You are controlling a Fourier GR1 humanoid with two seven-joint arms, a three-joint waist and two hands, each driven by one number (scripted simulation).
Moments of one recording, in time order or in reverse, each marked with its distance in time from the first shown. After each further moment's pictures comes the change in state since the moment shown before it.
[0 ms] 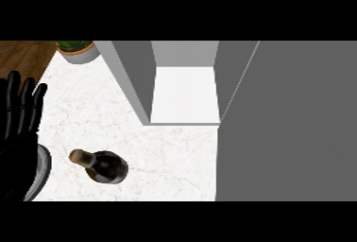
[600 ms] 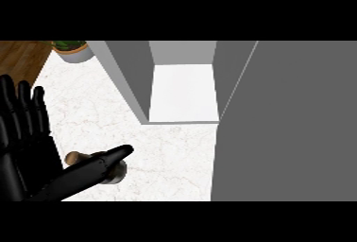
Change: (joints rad) left arm -0.046 -0.079 -0.239 -0.031 -0.306 0.554 0.197; right arm 0.133 -0.005 0.165 -0.117 -0.170 0.167 0.077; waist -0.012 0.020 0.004
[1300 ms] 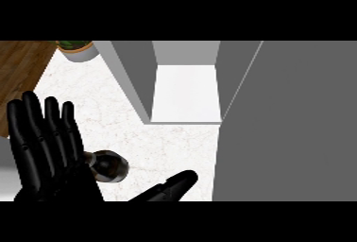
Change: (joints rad) left arm -0.171 -0.005 -0.433 -0.071 -0.621 0.330 0.590; right arm 0.032 -0.032 0.025 -0.158 -0.127 0.003 0.170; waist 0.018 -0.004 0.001
